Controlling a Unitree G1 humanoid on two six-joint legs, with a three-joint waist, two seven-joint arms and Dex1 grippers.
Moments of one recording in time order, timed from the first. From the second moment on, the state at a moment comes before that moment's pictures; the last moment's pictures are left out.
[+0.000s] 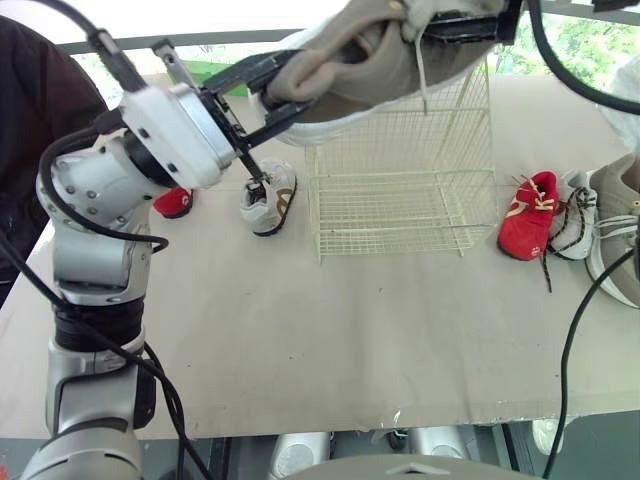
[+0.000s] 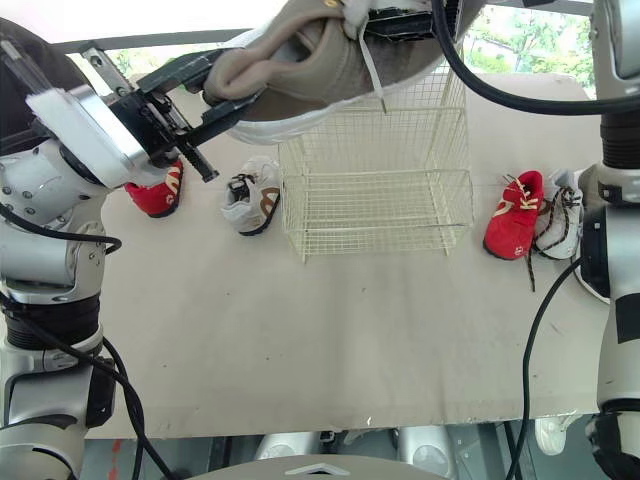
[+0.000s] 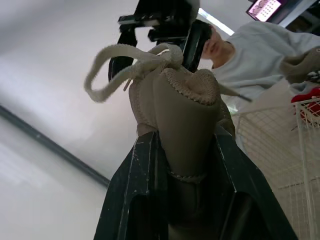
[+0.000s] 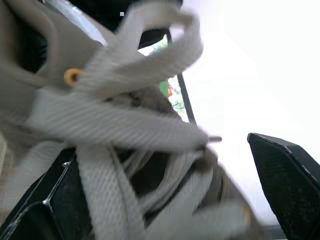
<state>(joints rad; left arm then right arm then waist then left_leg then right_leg) -0.67 0.74 0.11 -0.25 -0.28 -0.26 -0.84 -1.57 -0.73 0.29 0.34 0.14 0.24 1.23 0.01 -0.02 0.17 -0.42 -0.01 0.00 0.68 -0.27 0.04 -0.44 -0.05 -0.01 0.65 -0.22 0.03</state>
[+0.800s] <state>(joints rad) -0.91 0.64 0.33 -0.13 -0.79 0.27 -0.52 -1.52 -0.67 0.16 0.35 0.10 0.54 1.20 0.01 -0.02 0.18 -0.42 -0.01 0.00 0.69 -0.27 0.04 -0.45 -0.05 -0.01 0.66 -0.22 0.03</state>
